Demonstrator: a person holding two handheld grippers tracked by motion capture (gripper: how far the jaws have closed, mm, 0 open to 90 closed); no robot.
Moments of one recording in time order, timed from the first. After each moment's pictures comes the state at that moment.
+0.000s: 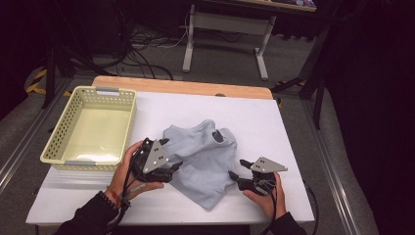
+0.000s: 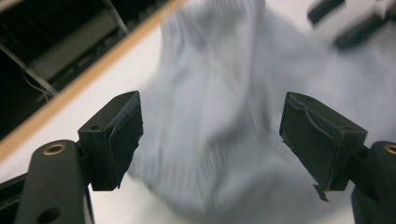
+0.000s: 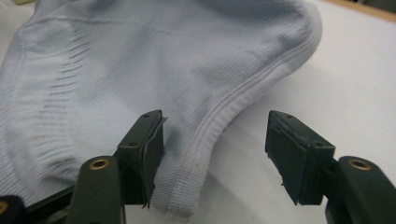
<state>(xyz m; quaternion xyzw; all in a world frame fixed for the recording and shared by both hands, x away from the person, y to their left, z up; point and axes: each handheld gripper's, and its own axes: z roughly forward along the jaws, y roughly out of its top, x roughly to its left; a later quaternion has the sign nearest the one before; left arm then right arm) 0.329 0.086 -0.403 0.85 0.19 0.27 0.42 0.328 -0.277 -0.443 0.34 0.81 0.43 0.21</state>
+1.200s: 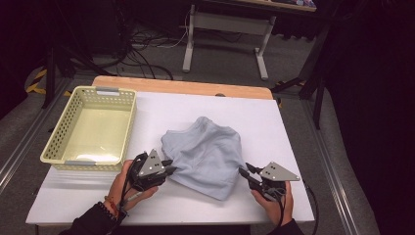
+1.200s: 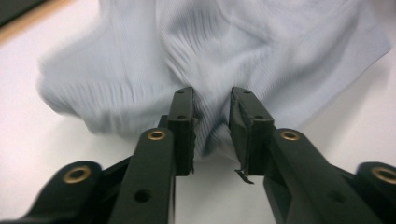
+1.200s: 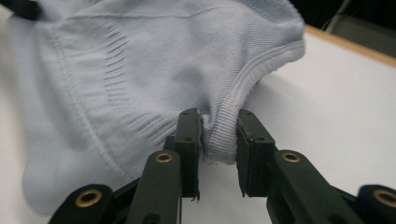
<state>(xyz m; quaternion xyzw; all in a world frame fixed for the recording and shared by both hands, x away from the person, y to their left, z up) 0.325 0.091 -0.417 0.85 0.22 0.18 0.44 0.304 -0.292 -0.421 0.33 0.79 0.44 0.28</state>
